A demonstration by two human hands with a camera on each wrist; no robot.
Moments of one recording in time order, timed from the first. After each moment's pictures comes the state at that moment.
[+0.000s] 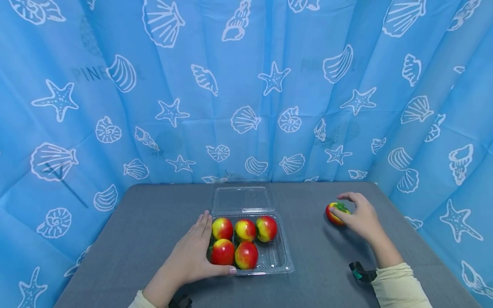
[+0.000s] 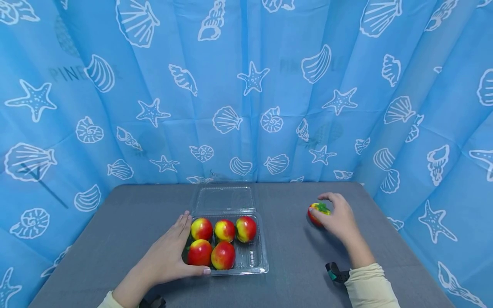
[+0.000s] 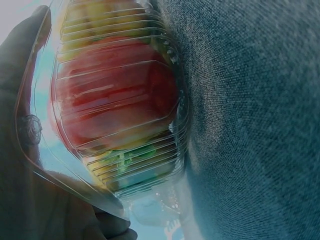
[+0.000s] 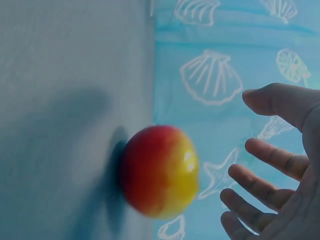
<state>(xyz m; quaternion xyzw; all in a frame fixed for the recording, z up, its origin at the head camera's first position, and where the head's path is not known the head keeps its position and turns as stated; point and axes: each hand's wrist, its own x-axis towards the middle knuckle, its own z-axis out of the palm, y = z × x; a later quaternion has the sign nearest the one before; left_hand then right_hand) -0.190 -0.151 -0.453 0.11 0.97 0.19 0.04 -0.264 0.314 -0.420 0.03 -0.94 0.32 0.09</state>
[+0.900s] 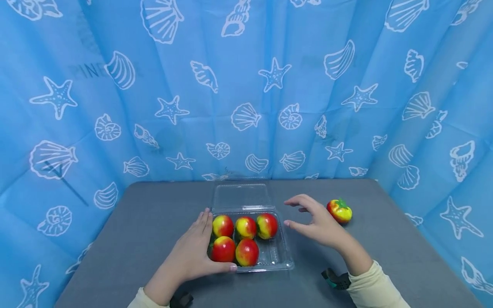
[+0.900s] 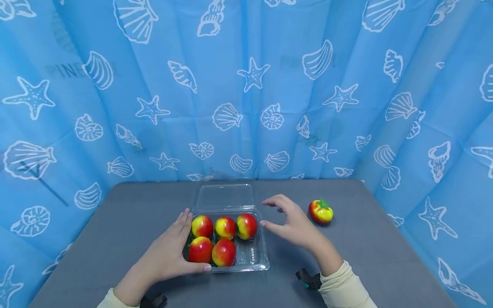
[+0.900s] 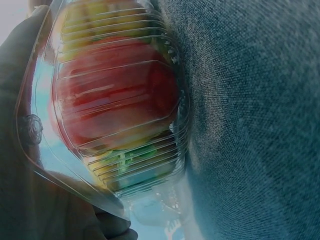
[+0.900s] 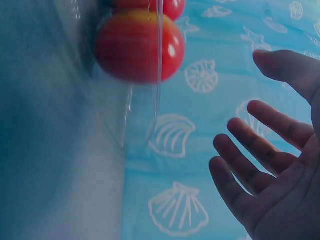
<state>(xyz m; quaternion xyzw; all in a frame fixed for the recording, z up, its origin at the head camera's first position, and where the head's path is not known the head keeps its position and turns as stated) -0.190 -0.153 -0.458 0.12 0.97 0.19 0.02 -0.238 0.209 -0.404 0.27 -0.89 0.36 0.08</state>
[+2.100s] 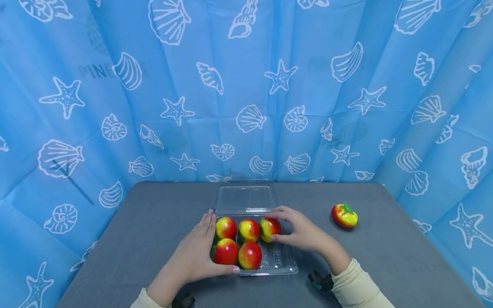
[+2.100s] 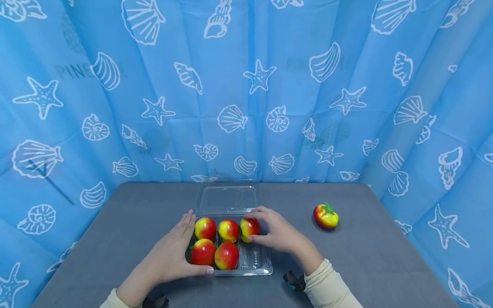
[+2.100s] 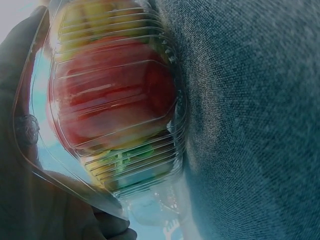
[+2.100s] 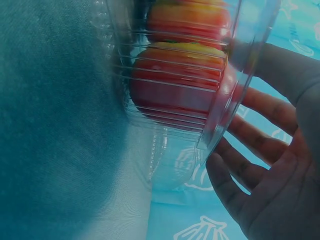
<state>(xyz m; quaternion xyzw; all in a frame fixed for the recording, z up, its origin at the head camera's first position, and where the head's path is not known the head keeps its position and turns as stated) -0.191 -0.154 -0.455 0.11 0.97 0.19 0.04 -0.260 0.173 -0.430 0.33 -0.88 0.34 -0.06</state>
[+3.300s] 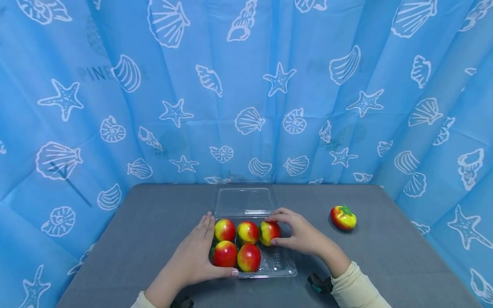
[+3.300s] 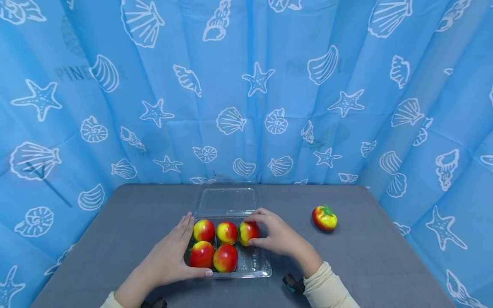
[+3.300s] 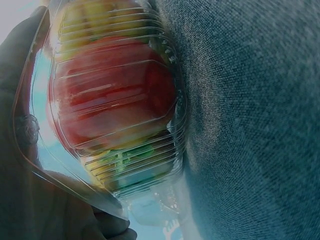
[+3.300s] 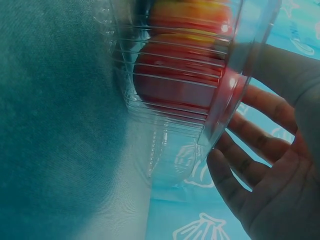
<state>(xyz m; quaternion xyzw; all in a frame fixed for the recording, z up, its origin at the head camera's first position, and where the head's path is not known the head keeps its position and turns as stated) -0.191 -0.152 -0.456 0.11 0.97 0.19 0.04 -0.256 0.175 -0.430 0.33 -0.88 0.35 -0.05</state>
